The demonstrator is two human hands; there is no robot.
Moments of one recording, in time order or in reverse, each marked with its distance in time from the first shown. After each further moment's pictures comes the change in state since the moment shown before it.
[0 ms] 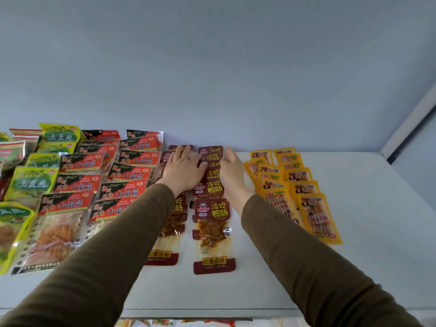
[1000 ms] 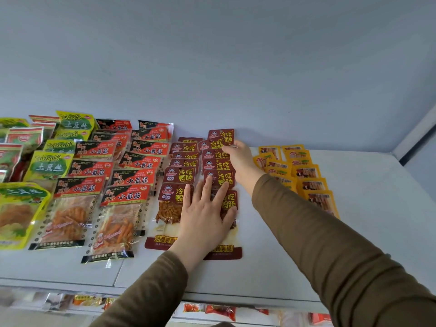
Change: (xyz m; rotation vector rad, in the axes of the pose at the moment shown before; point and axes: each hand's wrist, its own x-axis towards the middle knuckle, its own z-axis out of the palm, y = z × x) left_hand -0.141 0.061 0.043 0.037 0.133 0.015; right_hand 0.032 -0.005 -0.005 0.028 -0.066 0.107
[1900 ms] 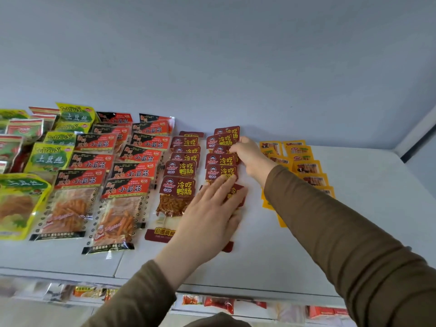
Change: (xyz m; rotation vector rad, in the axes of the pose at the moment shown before) left_hand -0.032 0.006 -0.040 -0.063 0.056 0.291; right_hand 0.013 -0.004 -0.021 -0.148 -0.105 0.029
